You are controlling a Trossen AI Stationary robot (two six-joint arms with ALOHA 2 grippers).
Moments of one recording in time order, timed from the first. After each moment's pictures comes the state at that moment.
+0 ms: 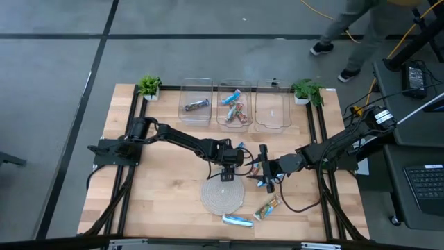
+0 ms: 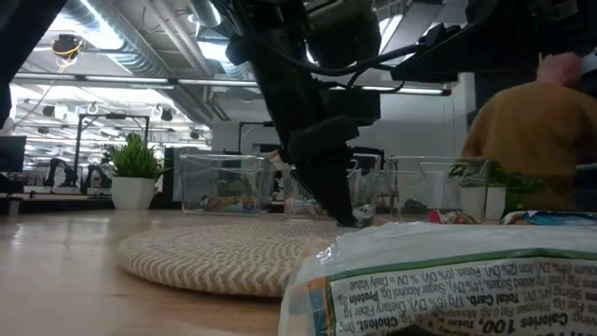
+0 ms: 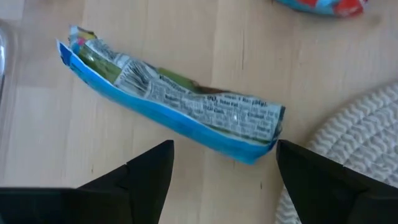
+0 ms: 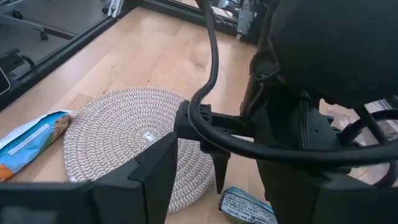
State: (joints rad) left arm -0.11 2.11 1.48 -0.48 -0.18 -0.16; right arm 0.42 1.31 0.54 0.36 0.31 -0.11
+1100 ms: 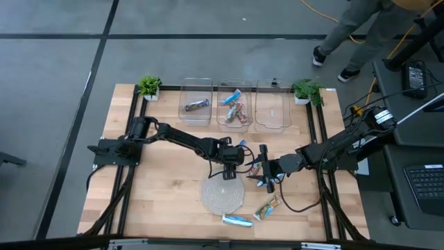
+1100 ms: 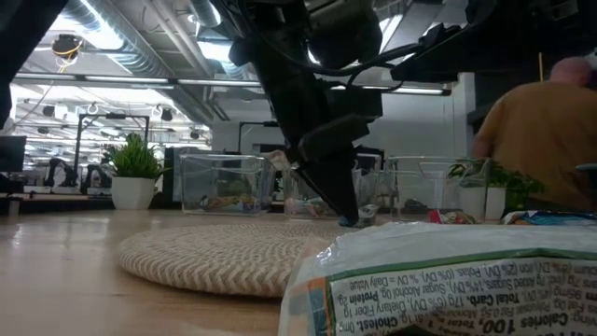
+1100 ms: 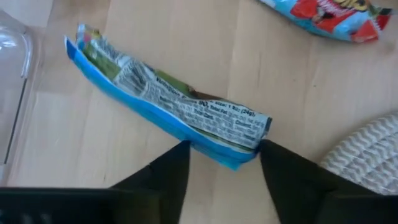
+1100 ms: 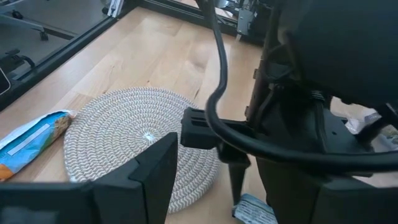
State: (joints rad) left arm -0.10 2.11 1.48 -0.44 -0.21 -0.20; right arm 0.42 1.31 0.54 0.36 0.31 -0.11
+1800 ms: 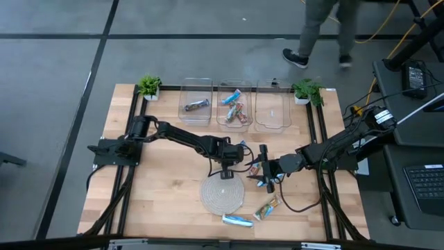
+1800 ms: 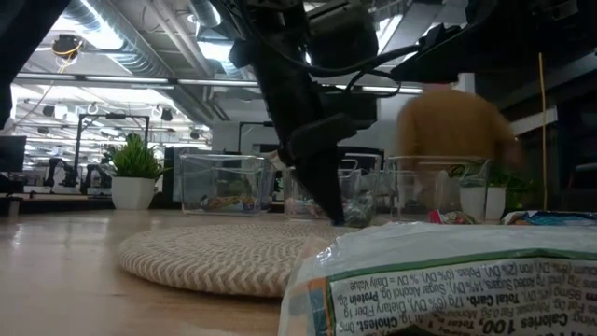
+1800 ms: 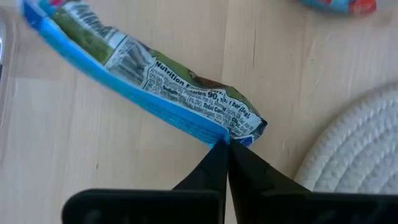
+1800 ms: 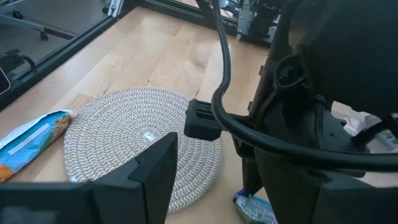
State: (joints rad) left arm -0.08 2.11 1.48 -0.50 -0.14 -0.16; right arm 0.42 1.31 0.54 0.36 0.31 -0.11
